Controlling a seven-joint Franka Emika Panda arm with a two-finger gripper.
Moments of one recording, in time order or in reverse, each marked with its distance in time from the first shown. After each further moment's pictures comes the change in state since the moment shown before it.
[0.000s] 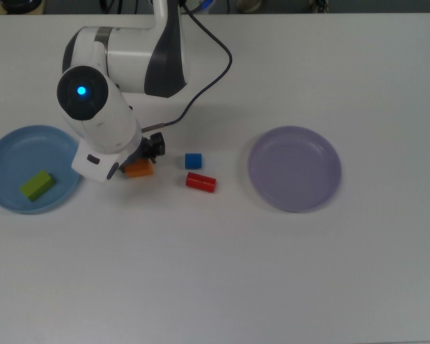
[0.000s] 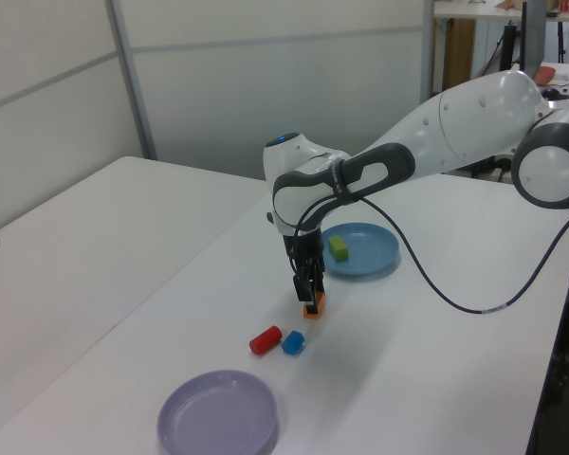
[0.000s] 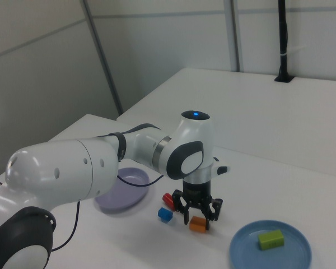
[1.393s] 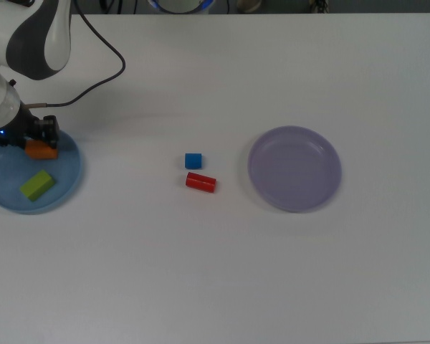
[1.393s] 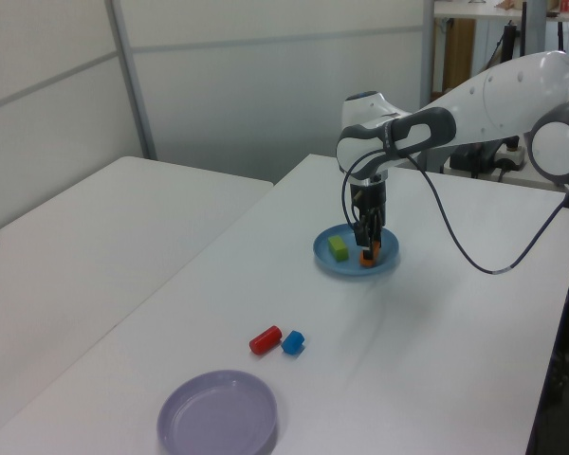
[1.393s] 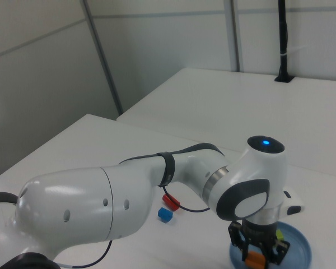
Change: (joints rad) arm -0.299 0.001 -0.011 0.030 -0.007 0.022 -0.101
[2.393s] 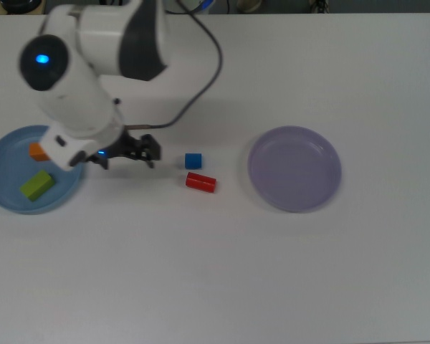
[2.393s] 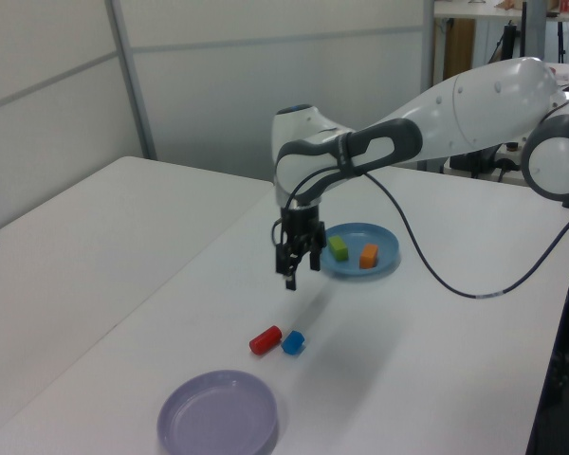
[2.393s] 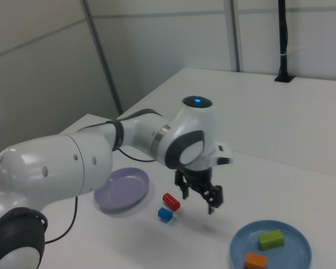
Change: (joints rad) arm 0.275 -0.041 0.030 0.006 0.091 0.000 0.402
